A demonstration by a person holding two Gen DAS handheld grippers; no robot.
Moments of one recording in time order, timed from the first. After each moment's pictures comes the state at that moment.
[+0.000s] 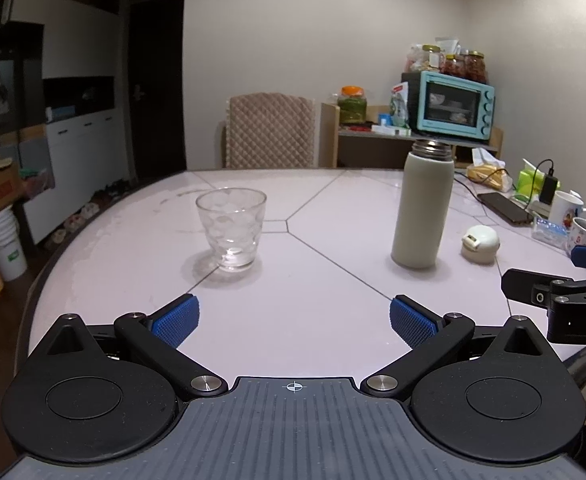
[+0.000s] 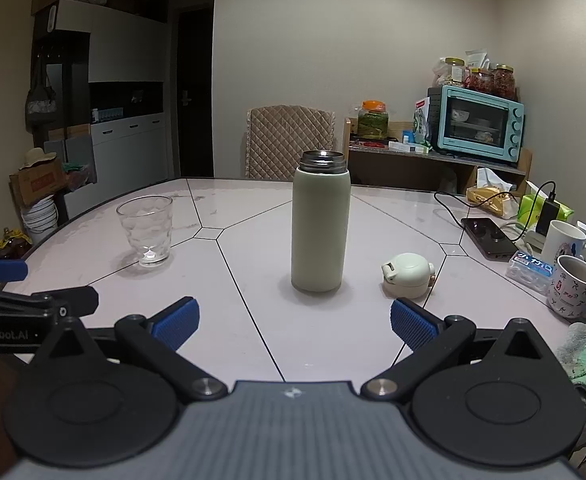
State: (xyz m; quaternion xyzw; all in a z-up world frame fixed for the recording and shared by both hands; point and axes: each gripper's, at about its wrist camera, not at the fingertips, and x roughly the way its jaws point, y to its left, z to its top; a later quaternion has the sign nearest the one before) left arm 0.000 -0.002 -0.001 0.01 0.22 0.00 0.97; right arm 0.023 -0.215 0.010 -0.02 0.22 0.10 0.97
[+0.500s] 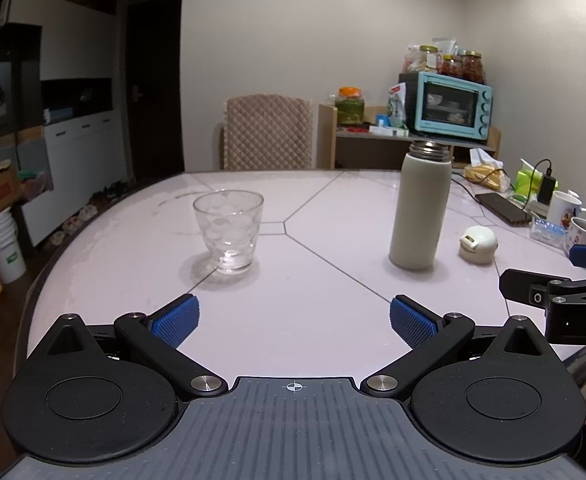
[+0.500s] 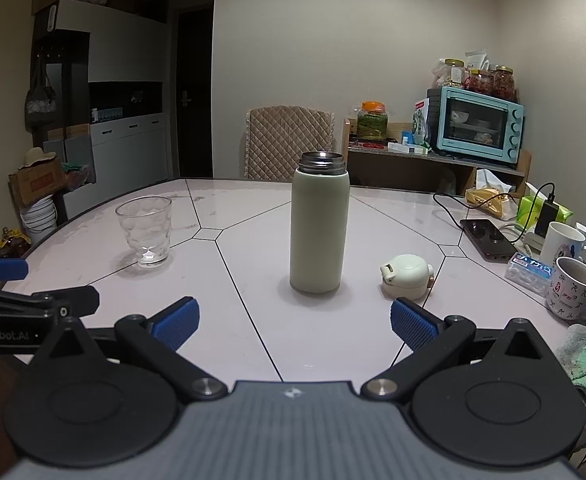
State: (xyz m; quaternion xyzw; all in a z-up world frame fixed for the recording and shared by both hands) left arm 0.006 0.002 0.001 0.00 0.23 -0.01 0.97; right arm 0.025 -0.214 0.007 -0.02 0.22 0.10 0.97
